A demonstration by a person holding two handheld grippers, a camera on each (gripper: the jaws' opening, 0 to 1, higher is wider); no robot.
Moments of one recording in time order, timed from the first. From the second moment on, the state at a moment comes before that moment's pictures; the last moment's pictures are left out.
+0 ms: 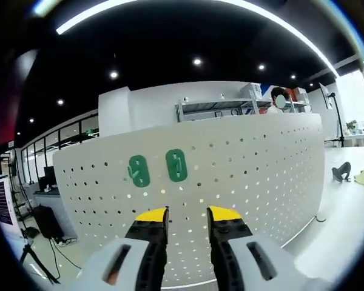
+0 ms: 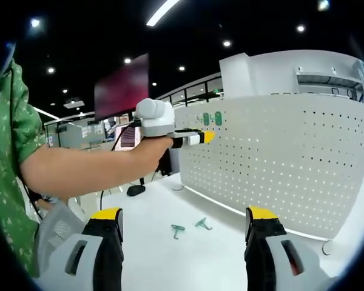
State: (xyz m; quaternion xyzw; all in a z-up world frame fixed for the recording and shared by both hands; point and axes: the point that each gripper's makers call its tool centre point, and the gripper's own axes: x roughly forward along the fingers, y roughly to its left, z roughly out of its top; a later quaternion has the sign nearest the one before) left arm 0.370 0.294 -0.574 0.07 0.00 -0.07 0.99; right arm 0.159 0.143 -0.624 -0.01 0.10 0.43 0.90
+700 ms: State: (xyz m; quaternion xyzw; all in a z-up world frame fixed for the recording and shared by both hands) left arm 0.337 0.304 -0.601 0.06 0.03 -0.09 0.99; right arm 0.153 0.152 -0.623 -0.01 0.10 0.44 0.89
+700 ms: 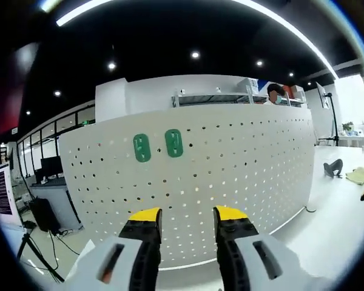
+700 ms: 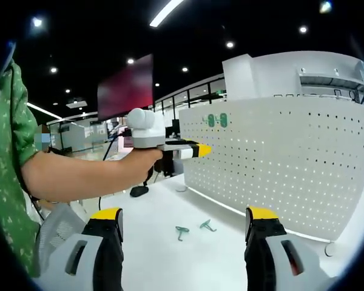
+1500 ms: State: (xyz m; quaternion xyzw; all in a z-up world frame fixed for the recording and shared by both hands) left arm 0.296 0.307 -0.601 0.06 0.03 -0.10 0.99; right arm 0.141 0.160 -0.618 -0.02 0.09 0.45 0.89
